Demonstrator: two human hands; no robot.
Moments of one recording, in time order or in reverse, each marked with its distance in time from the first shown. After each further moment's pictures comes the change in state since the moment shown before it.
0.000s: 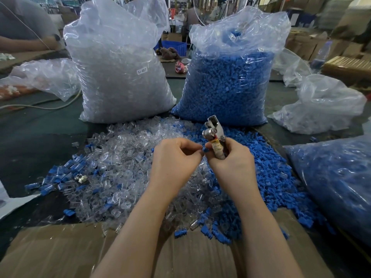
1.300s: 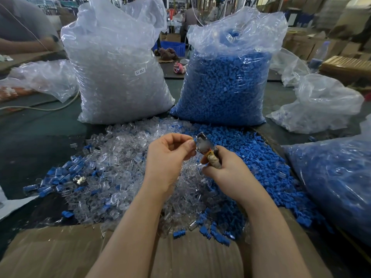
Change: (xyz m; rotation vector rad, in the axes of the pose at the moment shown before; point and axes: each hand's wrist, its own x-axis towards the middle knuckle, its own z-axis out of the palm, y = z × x) left_hand 0.003 -0.003 -0.003 -0.521 0.009 -0.113; right_hand 0.001 0.012 -0.010 -0.016 -0.371 -0.037
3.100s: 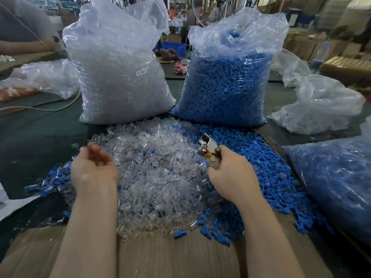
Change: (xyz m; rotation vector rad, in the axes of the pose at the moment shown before) left_hand 0.014 0.013 -0.094 -0.798 0.712 -0.238; right_hand -0.001 0.001 0.004 -0.391 0.178 -0.008
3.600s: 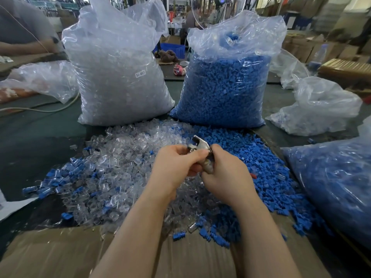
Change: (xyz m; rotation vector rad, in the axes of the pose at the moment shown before) left_hand -0.063 -0.077 0.033 1.026 -0.696 0.010; right_hand 0.000 -0.008 0.002 -0.083 0.016 -0.135
